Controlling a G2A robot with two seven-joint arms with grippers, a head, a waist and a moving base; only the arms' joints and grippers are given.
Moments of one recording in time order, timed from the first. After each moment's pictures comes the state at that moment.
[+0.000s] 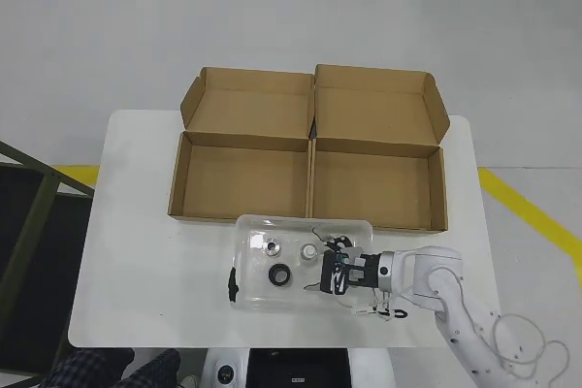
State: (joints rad) left arm -0.03 -0.30 -0.61 -1.22 3.05 0.21 0.06; right arm -1.32 -1.10 1.14 -1.86 -1.45 -0.92 0.24
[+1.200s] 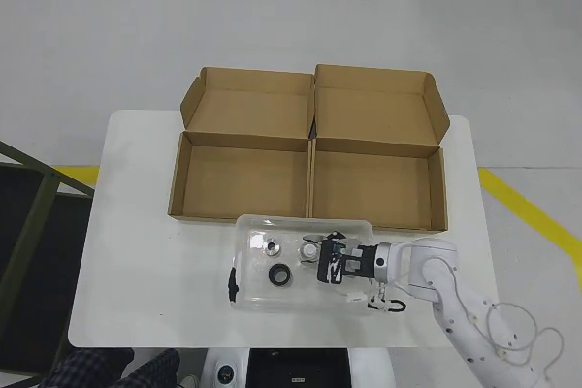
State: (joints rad) left arm -0.03 -0.30 -0.61 -1.22 3.05 0.21 0.06; right arm -1.26 -1.09 1.11 -1.82 -1.45 -0.89 0.21
